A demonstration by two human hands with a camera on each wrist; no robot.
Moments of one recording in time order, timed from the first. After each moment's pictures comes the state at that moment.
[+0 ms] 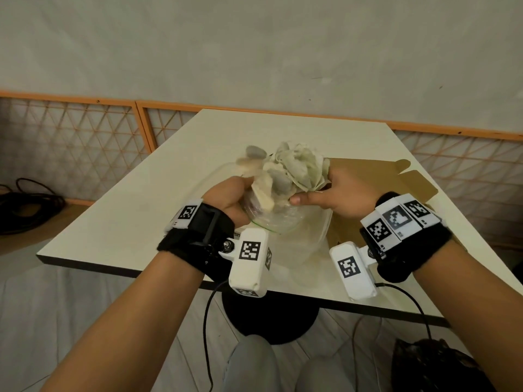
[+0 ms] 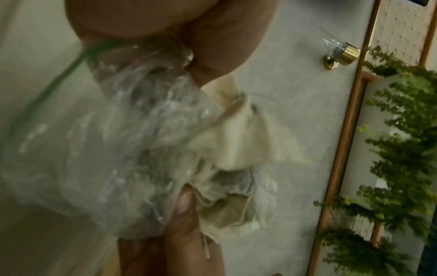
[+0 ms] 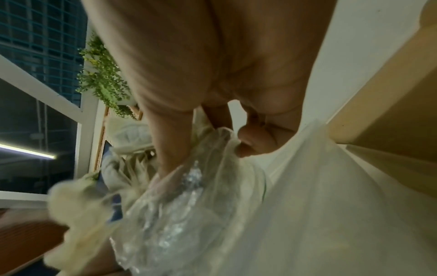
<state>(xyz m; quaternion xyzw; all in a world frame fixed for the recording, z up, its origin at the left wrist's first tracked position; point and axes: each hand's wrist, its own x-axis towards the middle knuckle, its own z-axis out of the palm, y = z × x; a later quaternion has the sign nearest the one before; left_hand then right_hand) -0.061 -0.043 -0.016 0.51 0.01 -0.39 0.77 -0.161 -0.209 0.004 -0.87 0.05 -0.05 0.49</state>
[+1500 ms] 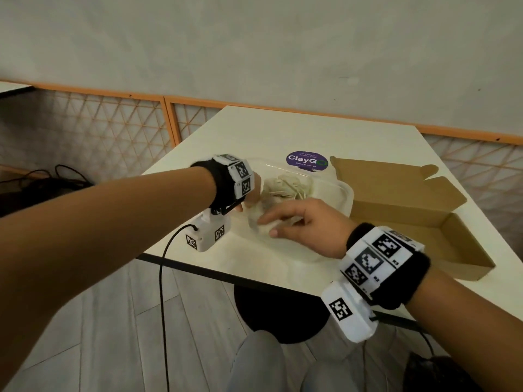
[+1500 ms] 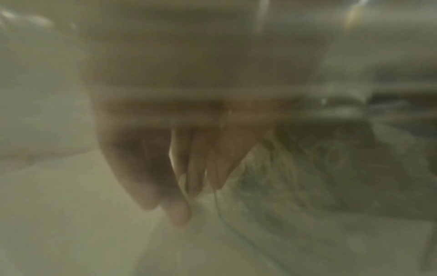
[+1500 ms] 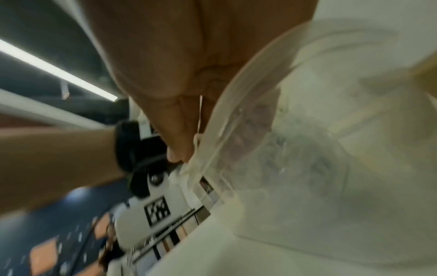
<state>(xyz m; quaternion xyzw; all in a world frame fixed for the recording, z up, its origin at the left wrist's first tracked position) -0.011 -0.041 -0.009 0.92 -0.24 -0.29 0.10 -0.164 -0.154 -0.022 -0.91 -0.08 0.01 0.41</state>
